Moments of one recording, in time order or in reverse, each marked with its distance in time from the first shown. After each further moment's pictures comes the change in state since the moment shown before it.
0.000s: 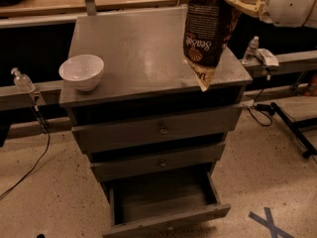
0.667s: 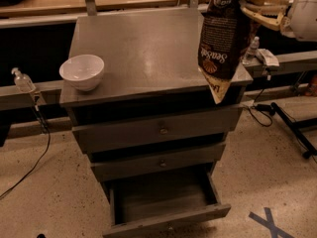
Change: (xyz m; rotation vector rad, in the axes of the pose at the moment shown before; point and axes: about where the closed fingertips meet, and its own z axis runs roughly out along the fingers) arm -0.010 0.019 -0.045 0.004 0.069 -0.008
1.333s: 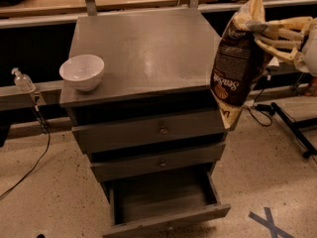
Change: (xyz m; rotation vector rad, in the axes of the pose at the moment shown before) arm 0.014 0.049 -0.046 0.019 0.093 0.075
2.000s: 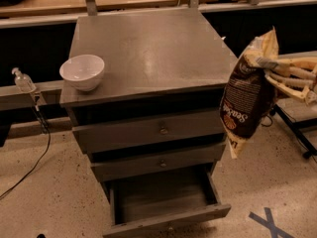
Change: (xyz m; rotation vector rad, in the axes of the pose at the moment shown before) arm 0.009 0.058 -0.045 -0.003 0.114 0.118
